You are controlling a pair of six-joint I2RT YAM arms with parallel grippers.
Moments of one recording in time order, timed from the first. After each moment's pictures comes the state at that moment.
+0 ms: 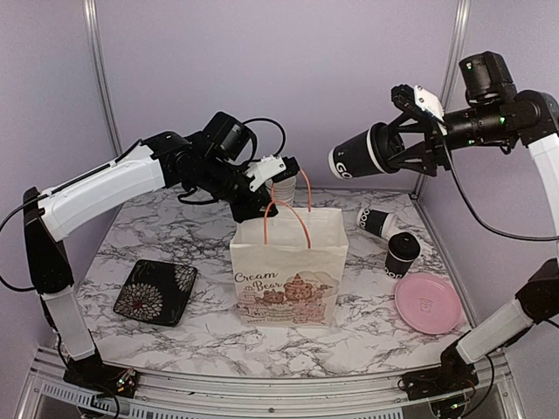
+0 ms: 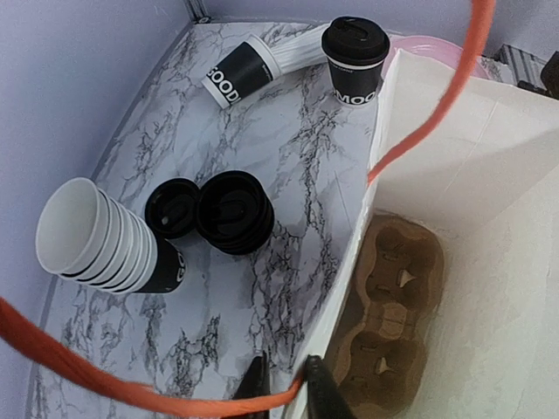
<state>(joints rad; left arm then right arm) -0.85 1.82 1.87 -0.84 0.19 0.40 0.43 1.45 2.17 -1.36 -0.49 -0.91</state>
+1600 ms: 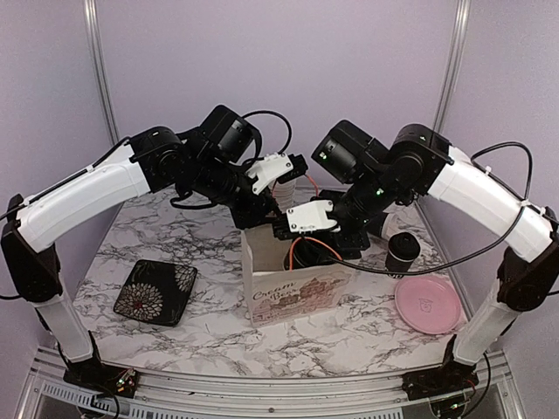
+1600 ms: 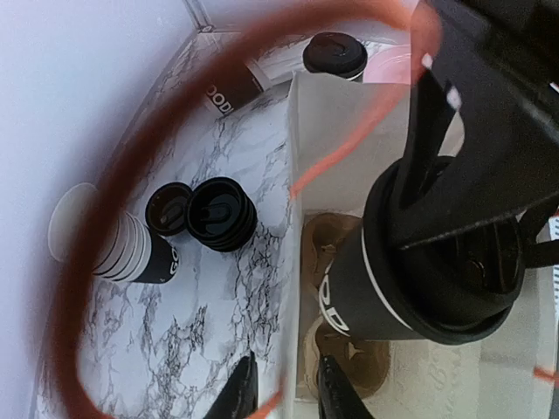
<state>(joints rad) -0.99 1.75 1.90 -0.92 0.04 0.30 1.02 1.65 1.92 -1.33 0.02 -0.78</state>
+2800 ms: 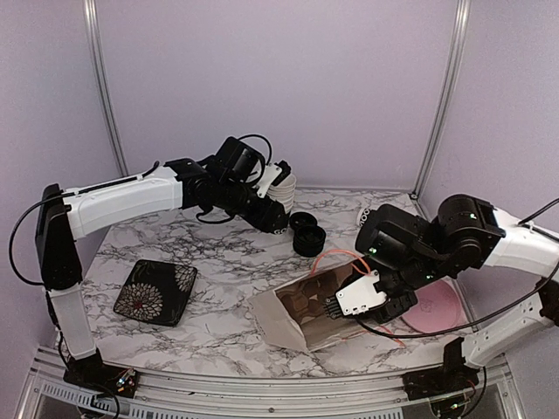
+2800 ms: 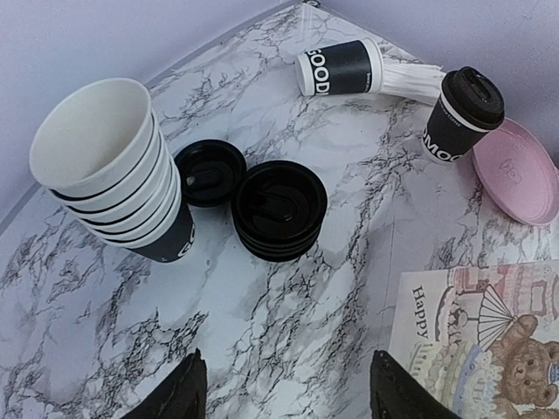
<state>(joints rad) -0.84 1.87 1.70 -0.56 0.05 -0.02 1.26 1.26 1.33 -1.29 0.26 -0.76</state>
